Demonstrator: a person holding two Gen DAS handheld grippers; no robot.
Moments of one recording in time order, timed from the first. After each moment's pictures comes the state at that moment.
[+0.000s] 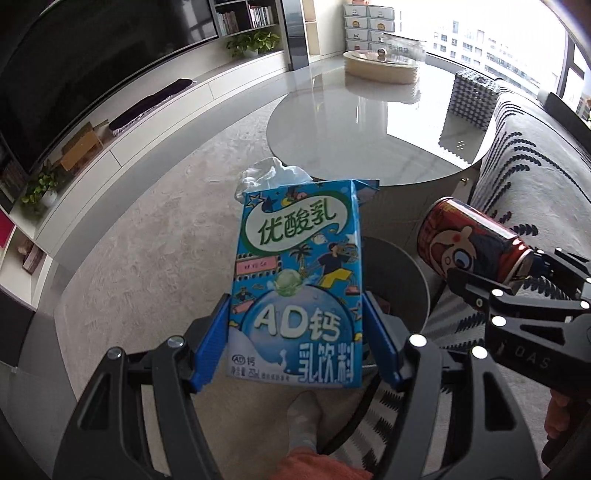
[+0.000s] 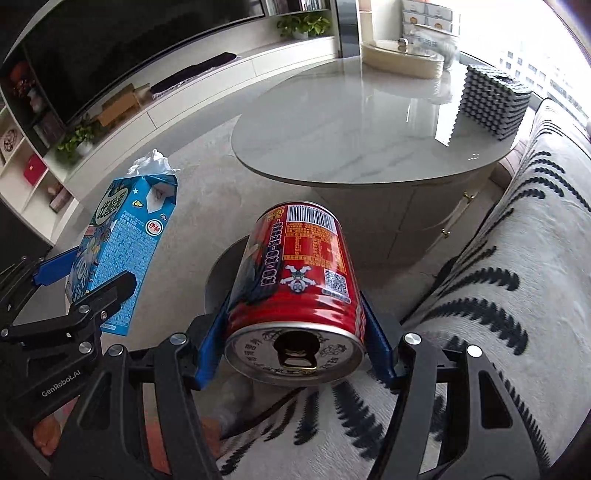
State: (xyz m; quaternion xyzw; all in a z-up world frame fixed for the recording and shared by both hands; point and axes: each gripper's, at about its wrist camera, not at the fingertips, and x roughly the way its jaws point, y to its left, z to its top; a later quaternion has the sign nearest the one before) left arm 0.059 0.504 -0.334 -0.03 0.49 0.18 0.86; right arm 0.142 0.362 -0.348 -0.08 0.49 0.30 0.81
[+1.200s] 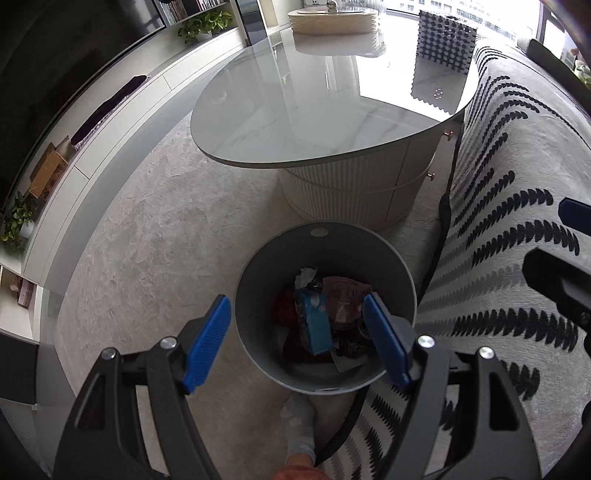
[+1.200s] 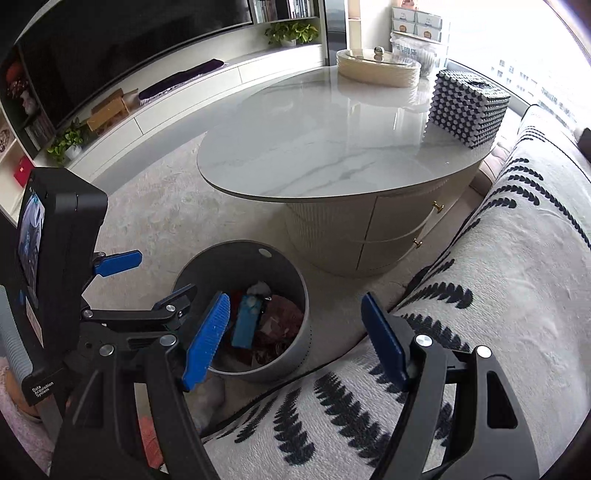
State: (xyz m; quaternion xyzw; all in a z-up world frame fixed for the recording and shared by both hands) left arm 0.132 0.455 -0.383 0.02 0.54 0.12 0.83; right arm 0.162 0.308 -0.332 -0.08 0.47 0.27 0.83
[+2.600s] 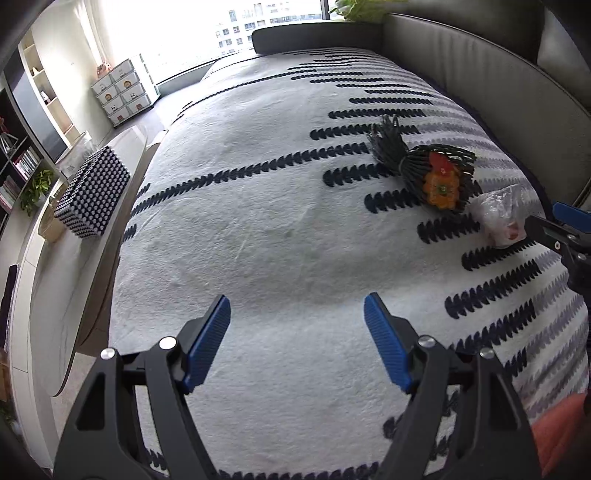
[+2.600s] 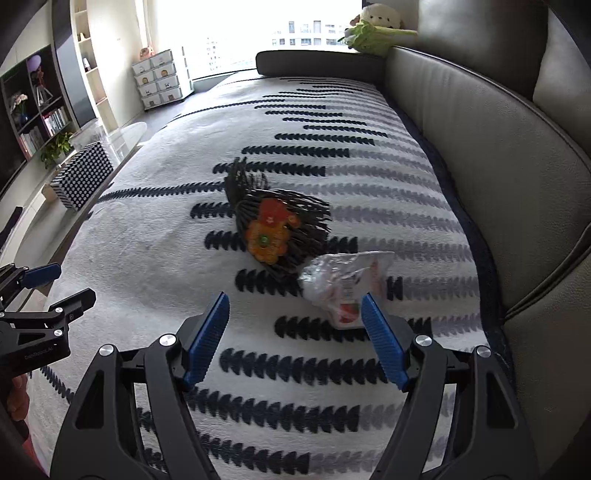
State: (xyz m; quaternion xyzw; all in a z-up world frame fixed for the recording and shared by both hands) left arm 0.185 -0.076 -0.298 0.18 0.46 -0.19 0.85; right arm 0.105 -0.279 -0.289 0.08 0.43 -0.12 0.89
